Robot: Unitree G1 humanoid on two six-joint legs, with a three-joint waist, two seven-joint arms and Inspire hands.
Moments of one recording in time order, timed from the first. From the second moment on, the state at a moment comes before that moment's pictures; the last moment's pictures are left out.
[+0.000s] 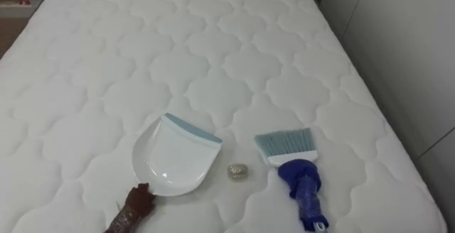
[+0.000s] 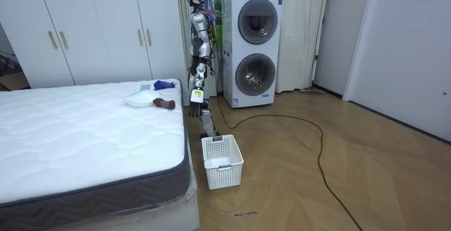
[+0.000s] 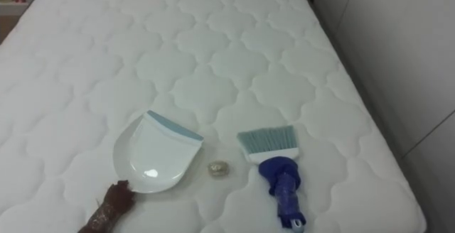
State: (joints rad) left arm 0.25 0.21 0.22 0.97 0.17 0.09 0.33; right arm 0.08 -0.26 0.01 1.27 -0.22 0.06 0.03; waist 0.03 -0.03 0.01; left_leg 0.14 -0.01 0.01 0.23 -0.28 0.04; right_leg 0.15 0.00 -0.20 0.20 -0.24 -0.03
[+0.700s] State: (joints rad) left arm 0.19 0.23 0.03 0.60 0.28 -0.12 0.53; right arm 0.08 -0.27 0.04 1.24 -0.08 -0.07 0.03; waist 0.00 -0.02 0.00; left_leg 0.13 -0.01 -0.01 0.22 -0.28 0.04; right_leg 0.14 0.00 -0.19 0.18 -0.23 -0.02
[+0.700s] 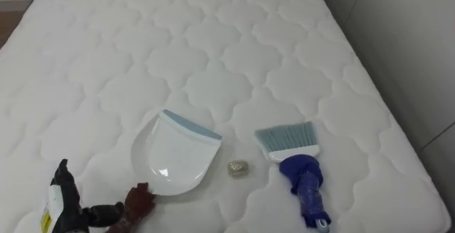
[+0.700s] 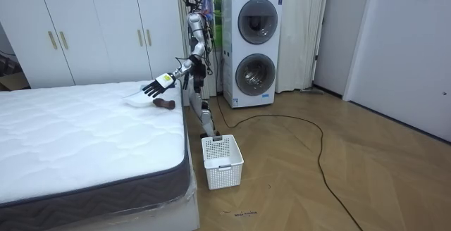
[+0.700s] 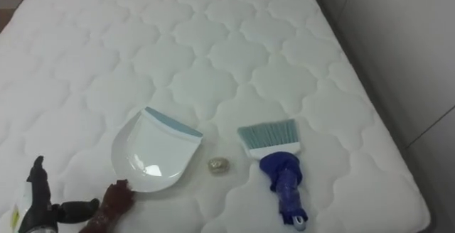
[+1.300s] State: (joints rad) left arm 0.11 0.23 -0.03 0.67 0.30 -0.14 0.52; right arm 0.06 -0.28 0.09 1.24 -0.09 -0.07 0.05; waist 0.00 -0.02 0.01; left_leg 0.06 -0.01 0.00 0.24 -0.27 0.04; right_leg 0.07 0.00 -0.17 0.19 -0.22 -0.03
